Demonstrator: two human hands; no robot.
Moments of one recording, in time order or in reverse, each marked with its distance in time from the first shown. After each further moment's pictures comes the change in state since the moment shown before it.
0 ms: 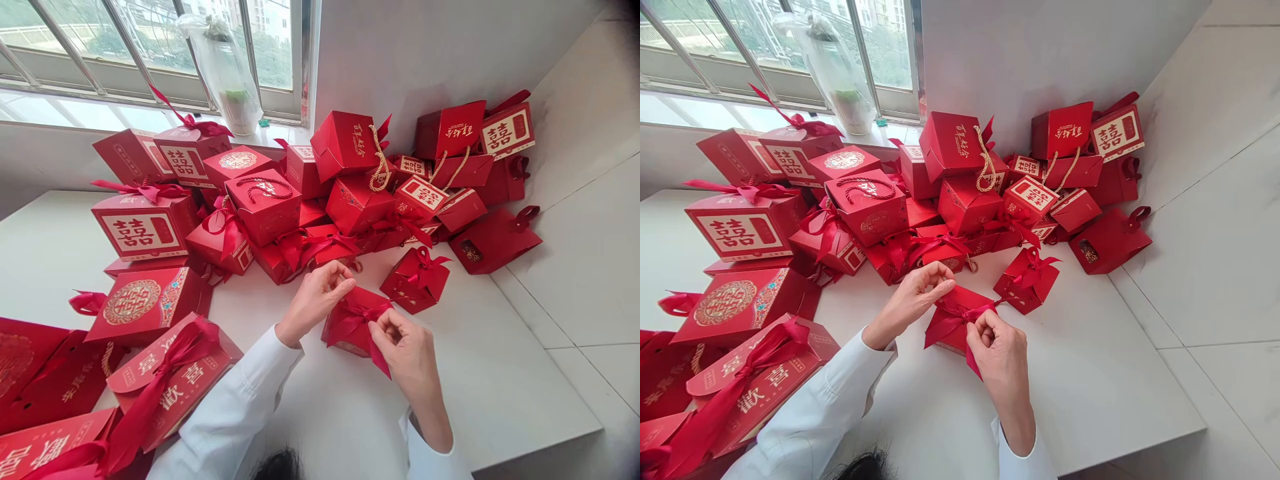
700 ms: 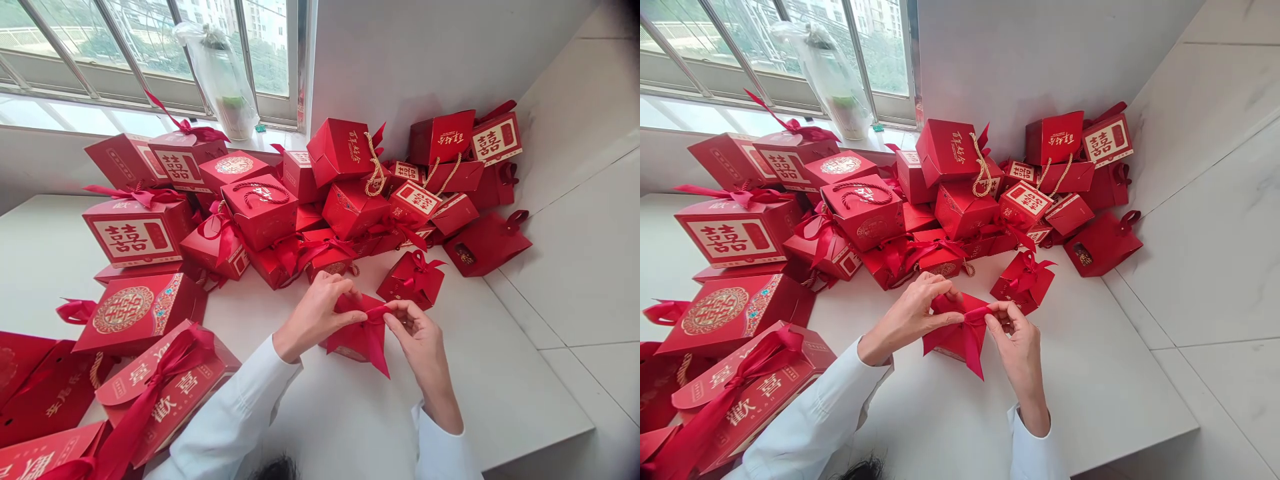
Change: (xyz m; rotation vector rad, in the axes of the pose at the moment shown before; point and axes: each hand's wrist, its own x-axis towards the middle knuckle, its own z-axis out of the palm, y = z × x) left_hand -0.004 0.012 -0.001 0.395 -0.146 0.176; right_hand 0.020 0.032 -0.015 0.303 0.029 0.026
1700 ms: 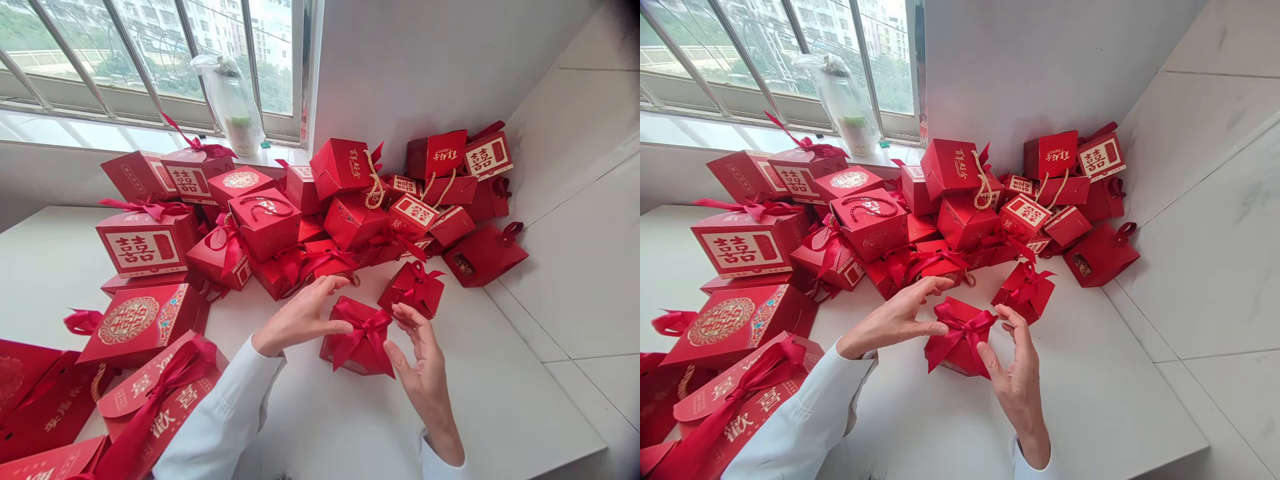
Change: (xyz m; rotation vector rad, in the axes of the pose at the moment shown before) left_hand -0.009 -0.019 -0.026 -0.115 -0.084 -0.017; right_hand -0.017 0.004 0.005 -0.033 0.053 -0.286
